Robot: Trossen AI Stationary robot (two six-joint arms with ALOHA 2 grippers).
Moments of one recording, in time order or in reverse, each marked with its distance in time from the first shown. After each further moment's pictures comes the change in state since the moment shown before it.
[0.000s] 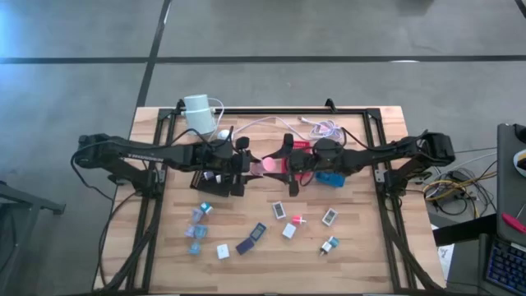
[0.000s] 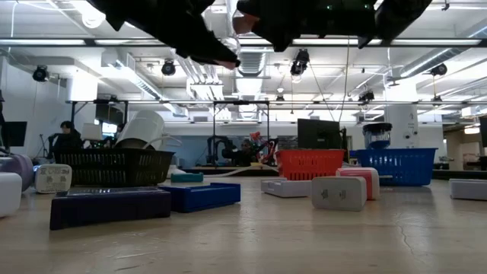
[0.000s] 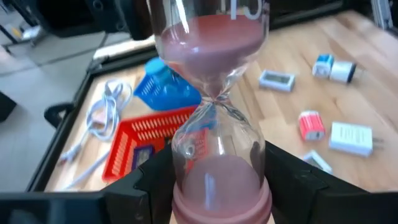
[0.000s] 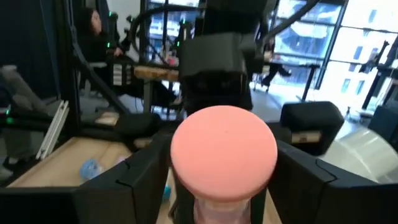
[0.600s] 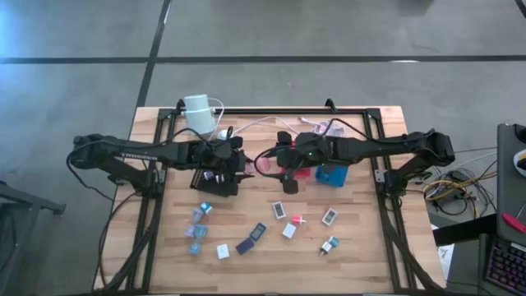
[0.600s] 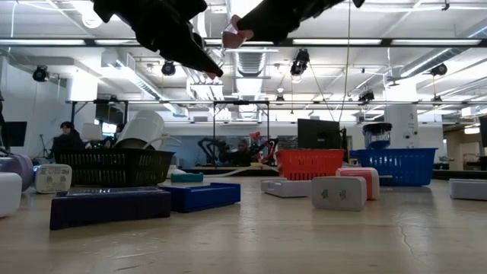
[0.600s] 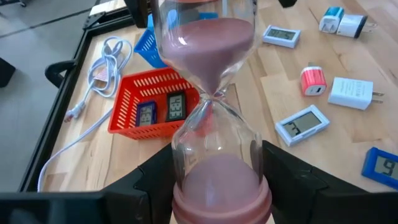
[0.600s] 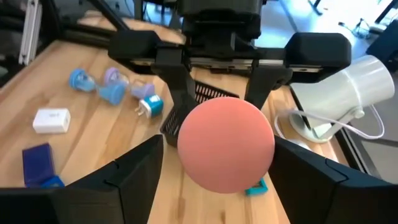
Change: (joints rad) left arm -0.004 -0.051 0.023 -0.218 -0.048 0.000; right arm 0.008 0.006 0.360 -0.820 0.092 -0.094
